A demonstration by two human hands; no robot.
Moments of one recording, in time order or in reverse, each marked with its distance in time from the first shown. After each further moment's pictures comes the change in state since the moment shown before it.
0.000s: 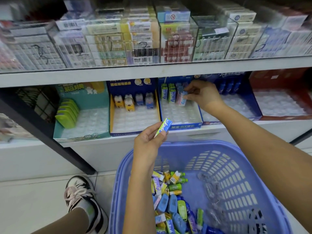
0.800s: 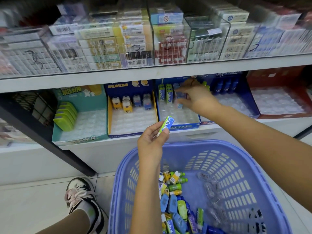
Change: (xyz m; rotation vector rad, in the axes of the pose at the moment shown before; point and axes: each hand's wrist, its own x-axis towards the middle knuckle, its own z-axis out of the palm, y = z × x) left_hand 0.000 -0.005 0.021 -0.044 0.124 0.026; right_hand -0.010 -0.026 -0.004 -0.490 -0.152 -0.146
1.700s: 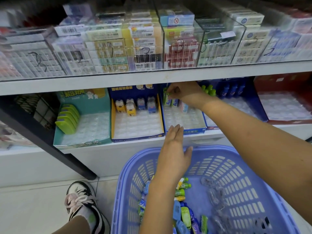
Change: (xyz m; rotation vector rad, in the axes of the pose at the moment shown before) left_hand 0.004 -0.015 0.016 1.058 -0.350 0.381; right_hand 0.059 -0.012 0.020 0.314 -0.156 0.052
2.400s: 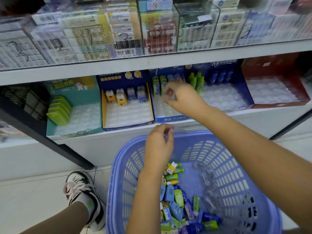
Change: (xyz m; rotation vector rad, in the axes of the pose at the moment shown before) left_hand -0.014 -0.008 0.008 -0.175 0.251 -0.057; right_hand -0.079 -0.011 0.010 -0.127 0.160 -0.097
